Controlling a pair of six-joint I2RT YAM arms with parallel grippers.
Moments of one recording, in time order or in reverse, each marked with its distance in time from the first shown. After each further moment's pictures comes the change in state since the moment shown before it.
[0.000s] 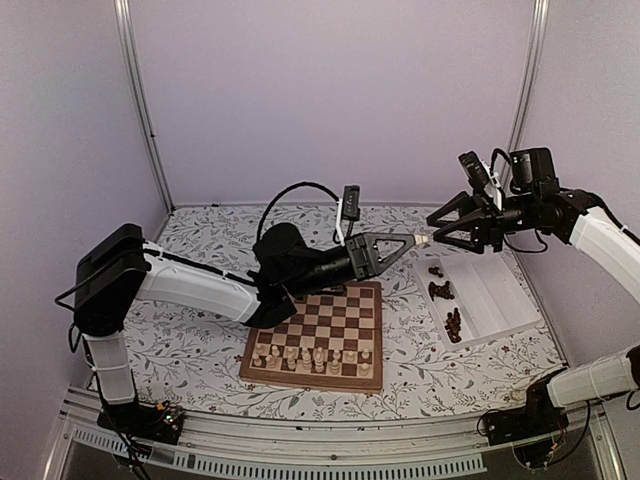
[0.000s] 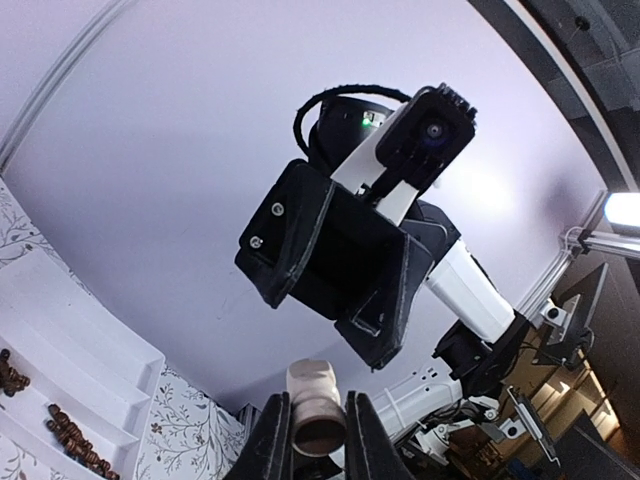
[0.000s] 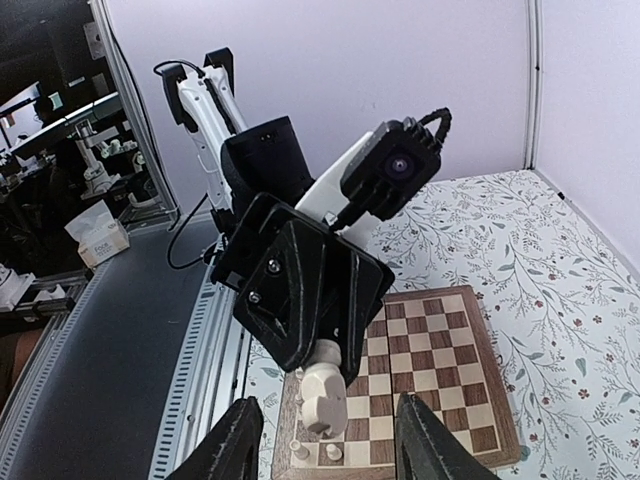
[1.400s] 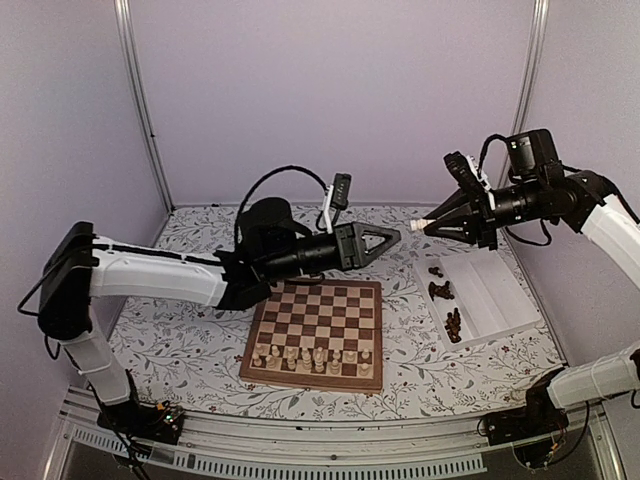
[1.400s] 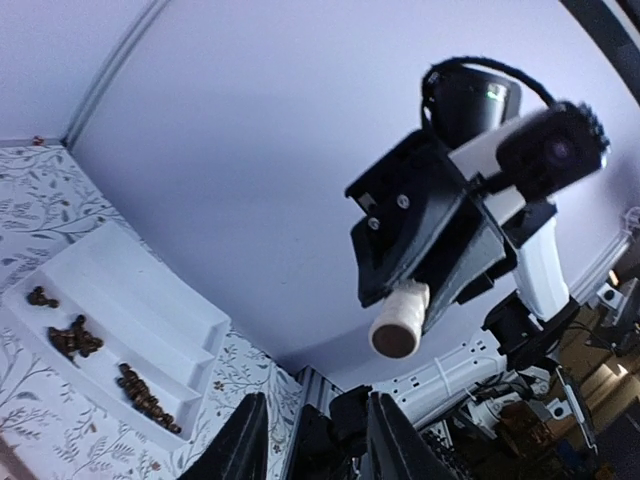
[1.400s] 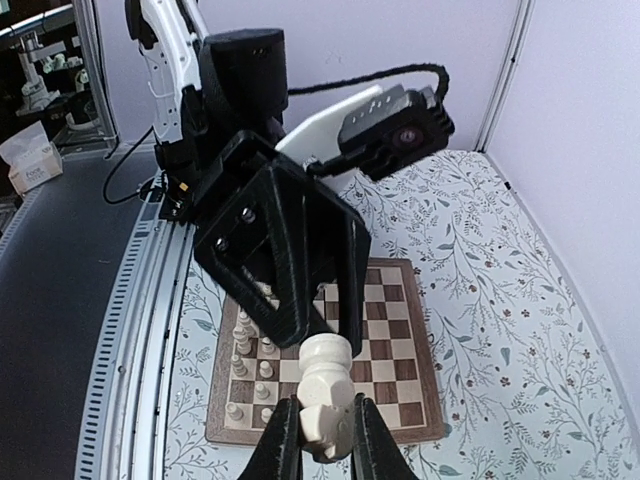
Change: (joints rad) left arm 0.024 -0.127 -0.012 -0.289 0.018 0.079; right arm 0.117 -0.011 0.149 -0.202 0.287 -0.205
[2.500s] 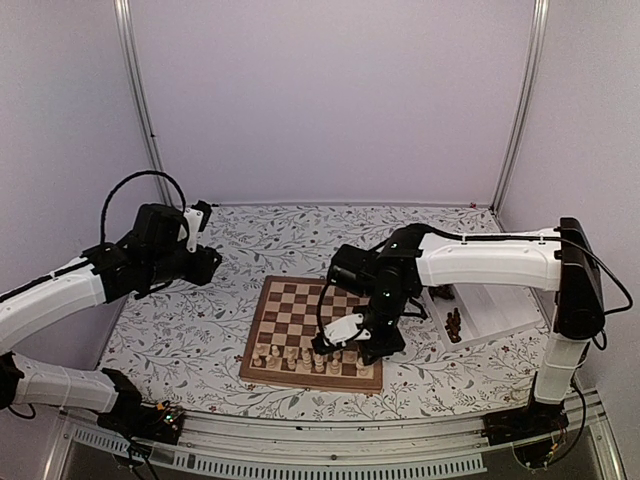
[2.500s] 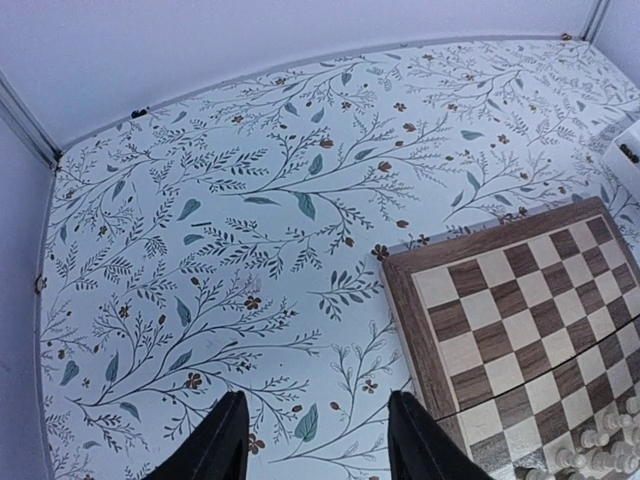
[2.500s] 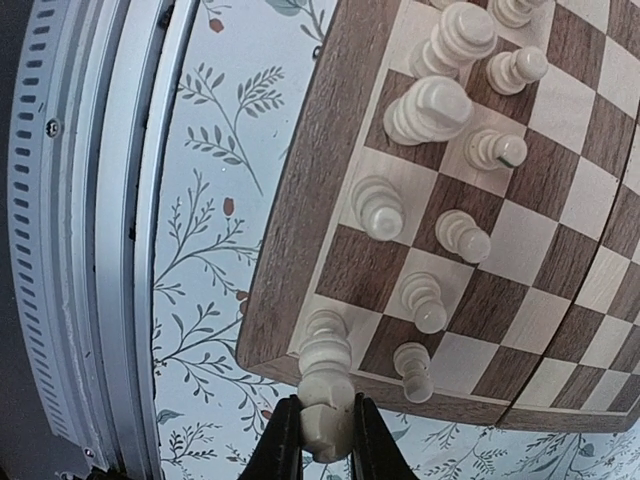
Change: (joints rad) left arm 0.473 -0.716 -0.336 -1.185 -0.564 0.714; right arm 0.661 0.645 0.159 -0.344 0.769 -0.106
